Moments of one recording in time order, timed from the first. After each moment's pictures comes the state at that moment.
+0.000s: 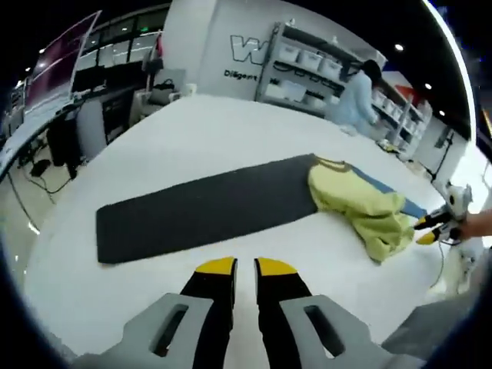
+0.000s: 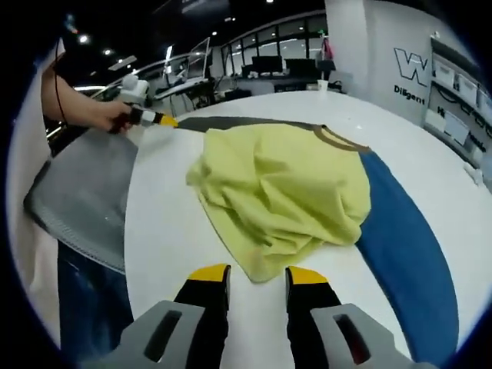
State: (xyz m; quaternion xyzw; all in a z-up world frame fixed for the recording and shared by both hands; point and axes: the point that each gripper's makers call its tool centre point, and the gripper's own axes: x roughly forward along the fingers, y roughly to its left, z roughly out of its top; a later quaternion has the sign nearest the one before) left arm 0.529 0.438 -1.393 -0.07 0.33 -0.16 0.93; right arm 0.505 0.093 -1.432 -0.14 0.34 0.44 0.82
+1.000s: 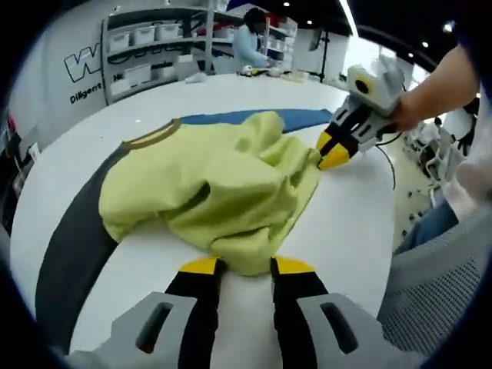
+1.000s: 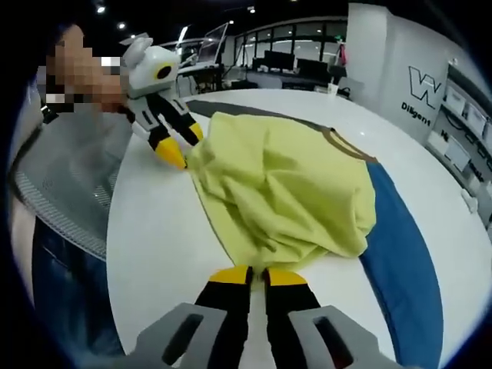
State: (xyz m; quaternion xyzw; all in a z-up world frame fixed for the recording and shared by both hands) left arm 0.520 0.255 -1.442 0.16 0.34 -0.43 0.82; right arm 0.510 0.100 -1.444 -0.21 0.32 0.43 0.82
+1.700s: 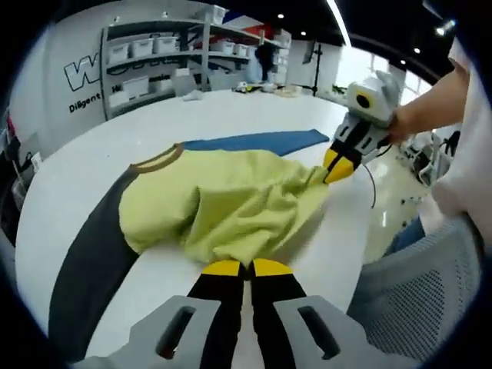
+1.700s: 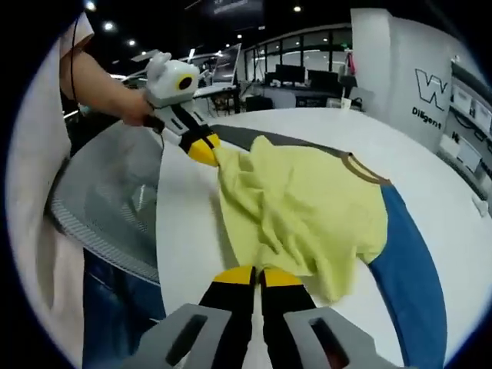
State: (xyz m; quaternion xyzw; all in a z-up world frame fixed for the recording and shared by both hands) left arm 0.499 0.275 -1.380 0.12 0.31 -0.45 0.83; right arm 0.473 0.121 -1.383 -0.15 0.30 0.49 0.80
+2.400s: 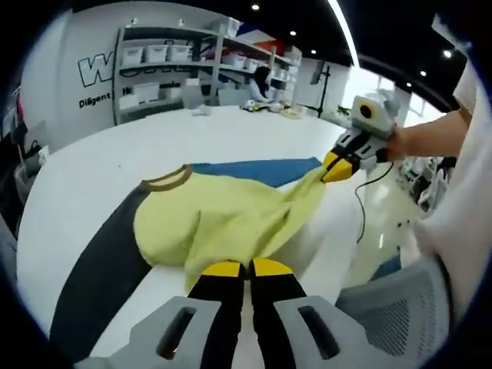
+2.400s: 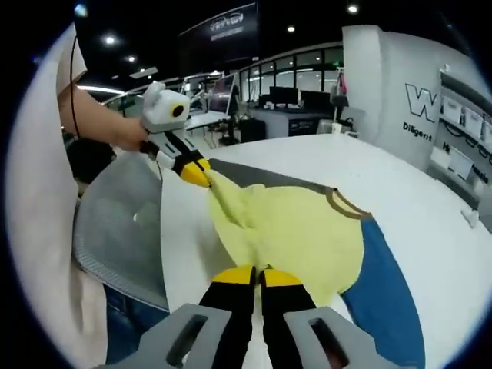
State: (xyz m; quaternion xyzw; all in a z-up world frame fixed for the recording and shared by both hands) left arm 0.518 0.275 -1.337 0.07 0.30 -0.43 0.85; right arm 0.505 0.119 -1.329 -0.13 0.26 0.47 0.83
